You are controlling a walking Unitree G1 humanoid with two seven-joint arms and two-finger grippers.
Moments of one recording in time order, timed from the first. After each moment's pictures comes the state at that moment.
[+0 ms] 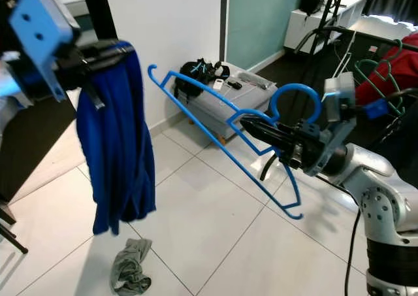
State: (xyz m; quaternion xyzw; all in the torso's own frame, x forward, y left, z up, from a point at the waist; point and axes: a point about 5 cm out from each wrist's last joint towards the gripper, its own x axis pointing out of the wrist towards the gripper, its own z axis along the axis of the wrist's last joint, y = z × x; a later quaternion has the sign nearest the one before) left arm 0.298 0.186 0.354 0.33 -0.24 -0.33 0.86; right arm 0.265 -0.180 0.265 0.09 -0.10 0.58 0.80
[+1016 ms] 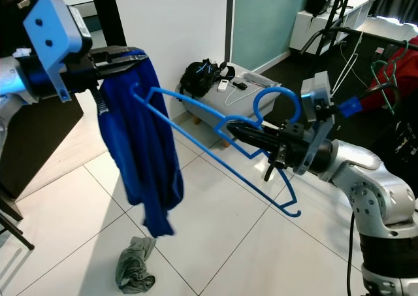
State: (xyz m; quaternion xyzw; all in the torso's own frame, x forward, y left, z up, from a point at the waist) left arm 0.293 0.175 0.360 0.35 -0.25 -0.38 0.82; right arm 0.277 -0.180 0.262 0.03 -0.06 0.55 0.83
